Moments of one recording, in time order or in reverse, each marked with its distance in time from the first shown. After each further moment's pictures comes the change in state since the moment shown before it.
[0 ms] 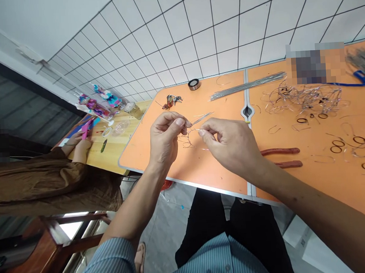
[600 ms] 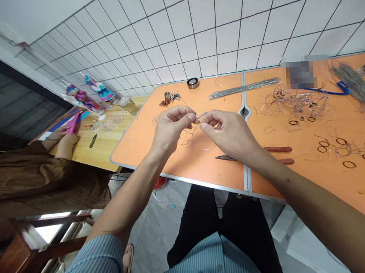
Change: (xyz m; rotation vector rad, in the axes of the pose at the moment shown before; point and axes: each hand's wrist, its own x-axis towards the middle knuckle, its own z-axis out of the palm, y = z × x) left_hand 0.016 0.001 0.003 0.114 -0.089 -0.137; right_hand 0.018 0.006 0.003 0.100 -0.105 0.131
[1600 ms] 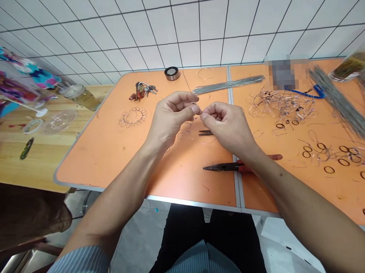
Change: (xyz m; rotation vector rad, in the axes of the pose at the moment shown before) left_hand 0.056 -0.046 0.024 -0.131 -0.086 -0.092; right_hand 0.032 0.039 -0.002 -0.016 0.140 0.162
